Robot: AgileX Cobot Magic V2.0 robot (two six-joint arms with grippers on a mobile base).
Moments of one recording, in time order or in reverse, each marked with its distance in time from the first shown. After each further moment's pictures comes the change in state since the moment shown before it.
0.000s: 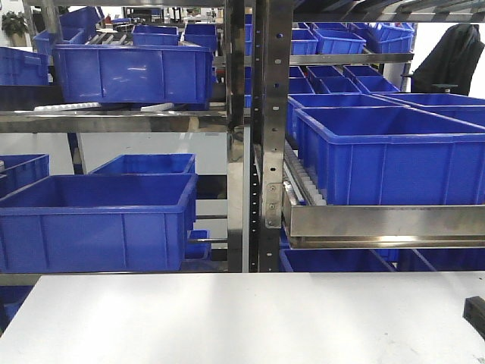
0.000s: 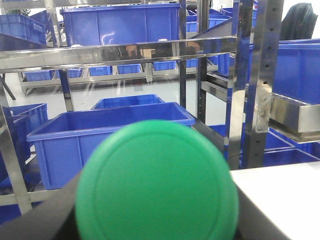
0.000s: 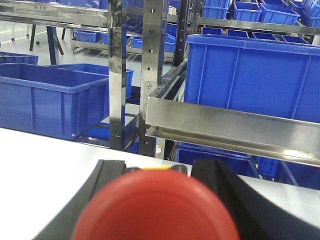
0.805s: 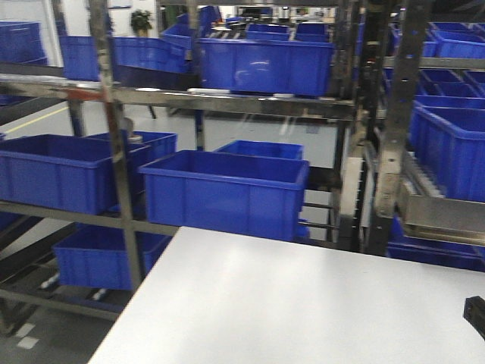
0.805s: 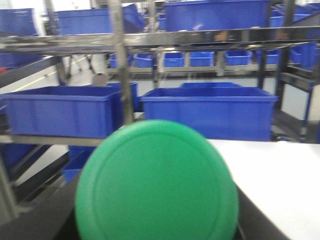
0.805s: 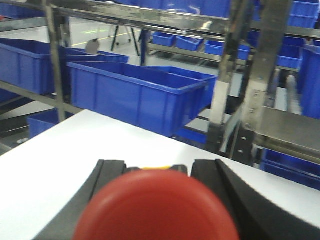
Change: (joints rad) left arm 0.000 0.001 0.000 0.000 0.001 0.000; right arm 0.000 0.000 0.000 0.000 0.000 0.000
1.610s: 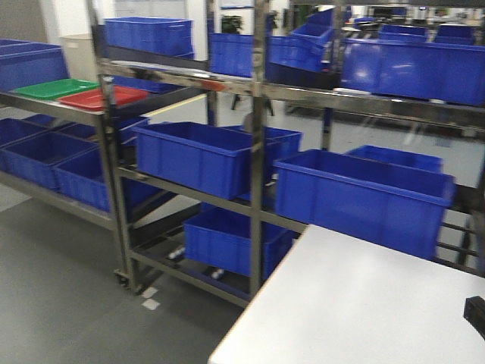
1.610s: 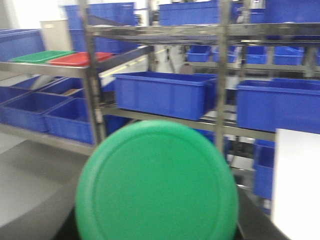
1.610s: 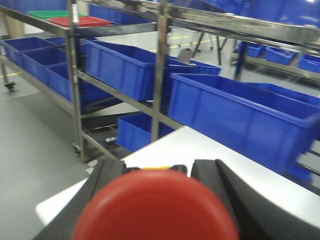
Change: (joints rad) left arm 0.000 0.000 0.000 0.000 0.000 0.000; right arm 0.000 0.000 0.000 0.000 0.000 -0.002
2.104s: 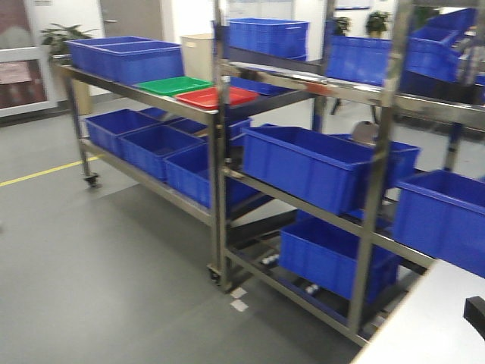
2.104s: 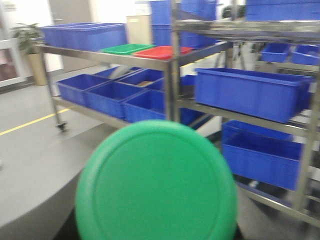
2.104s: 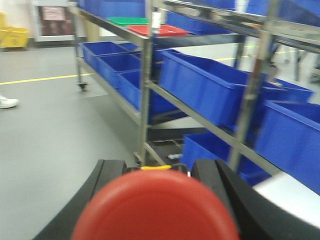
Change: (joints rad) left arm 0.000 0.000 0.000 0.000 0.000 0.000; right arm 0.000 0.000 0.000 0.000 0.000 0.000
